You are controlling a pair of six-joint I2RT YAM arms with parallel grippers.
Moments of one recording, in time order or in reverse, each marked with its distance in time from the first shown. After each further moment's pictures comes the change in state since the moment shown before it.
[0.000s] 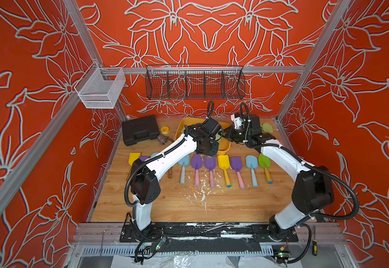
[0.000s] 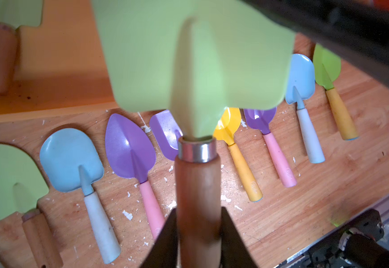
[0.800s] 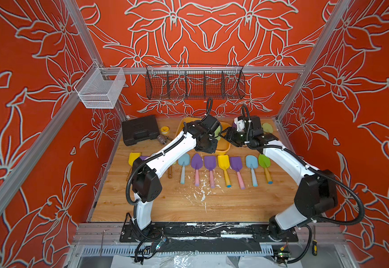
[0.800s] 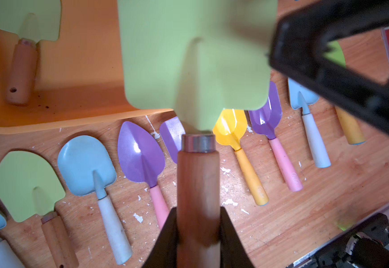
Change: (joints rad) left arm 0.013 0.050 0.096 -0.072 -0.031 0.017; right arm 0.000 -0.040 -0.020 -0.099 0.113 0.081
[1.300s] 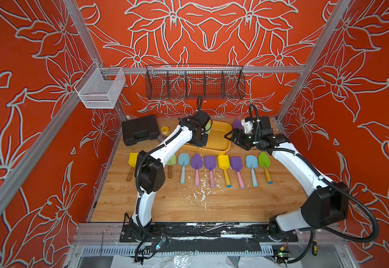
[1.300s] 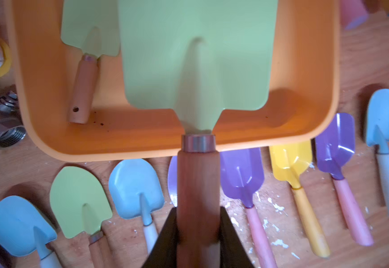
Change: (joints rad) left arm 0.134 0.102 0.048 0.007 -0.051 0.078; right arm -0.046 -0.102 0.022 -0.209 0.002 -0.051
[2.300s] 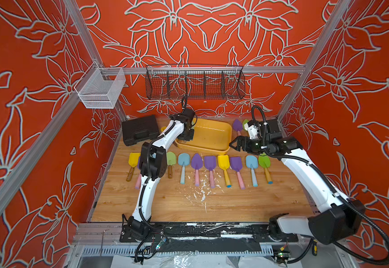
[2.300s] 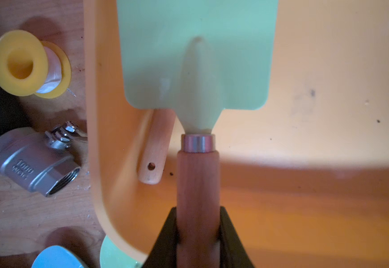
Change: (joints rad) left arm 0.217 0.255 0.154 0.025 -0.059 0.115; right arm 0.001 -0.154 0.000 -0.266 0.036 -0.262
